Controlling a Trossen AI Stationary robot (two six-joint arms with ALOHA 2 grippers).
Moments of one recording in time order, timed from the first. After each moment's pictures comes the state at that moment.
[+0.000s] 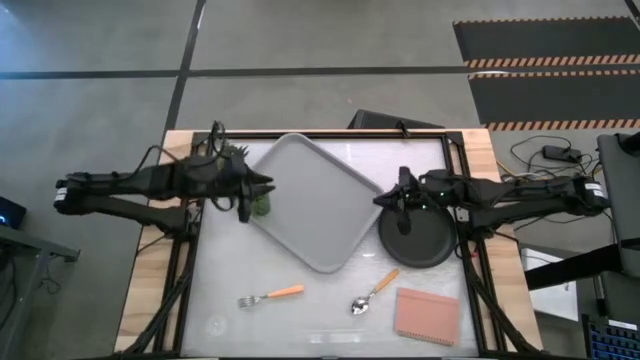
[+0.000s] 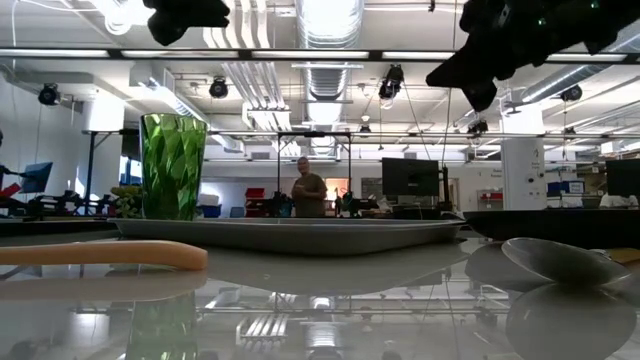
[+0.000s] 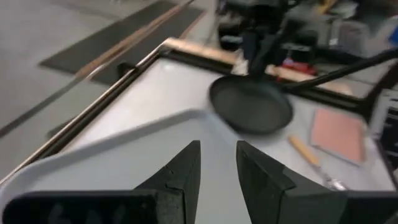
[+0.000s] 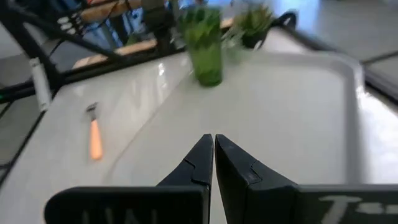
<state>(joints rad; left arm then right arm) 0.03 0.83 0.88 -0.36 -0.20 -0.21 -0.09 0.92 0.55 0.01 -0.03 0.22</state>
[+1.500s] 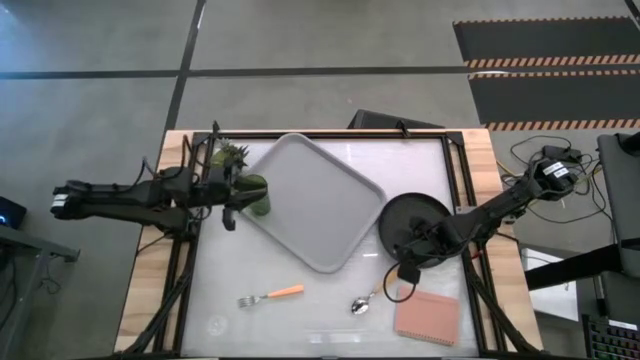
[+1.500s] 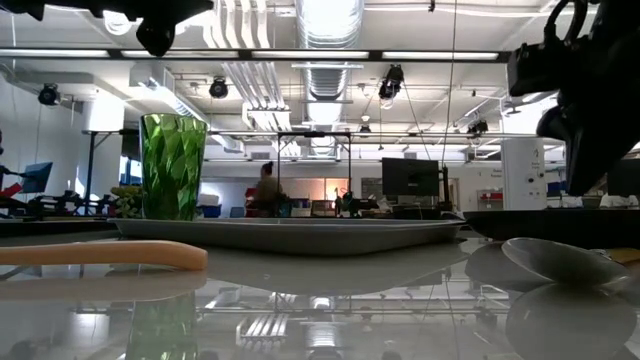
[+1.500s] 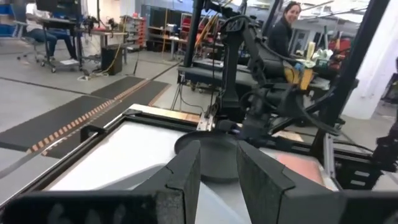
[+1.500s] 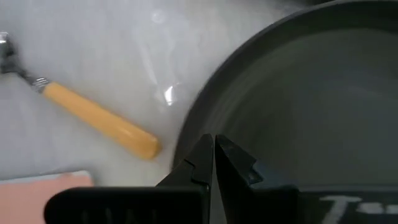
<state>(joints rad) 0.00 0.60 0.55 0.06 -0.11 -0.16 0.45 1.32 0.74 -0.69 0.18 0.75</state>
